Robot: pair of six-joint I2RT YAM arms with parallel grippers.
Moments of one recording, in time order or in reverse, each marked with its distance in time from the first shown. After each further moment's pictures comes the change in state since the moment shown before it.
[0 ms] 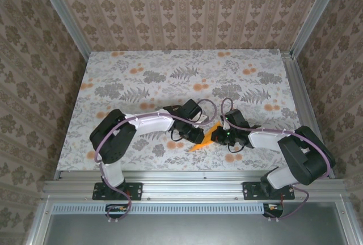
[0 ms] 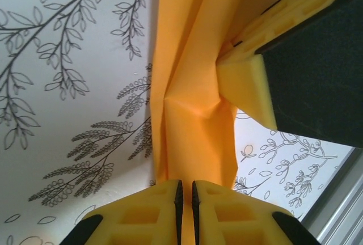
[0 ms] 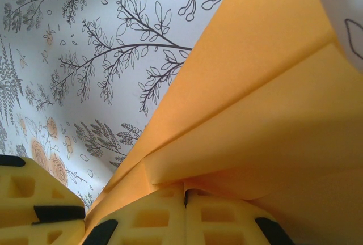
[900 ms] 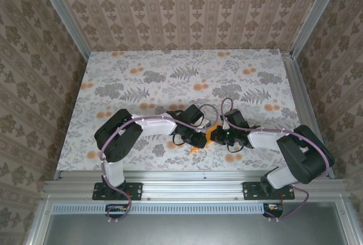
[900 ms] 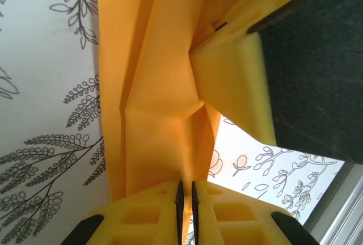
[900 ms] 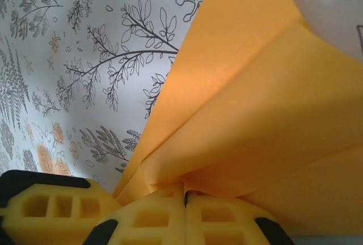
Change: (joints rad) left arm -0.028 0.048 -0.051 0.114 0.045 -0.049; right arm 0.003 0.014 -0.005 0.040 -0.002 0.027
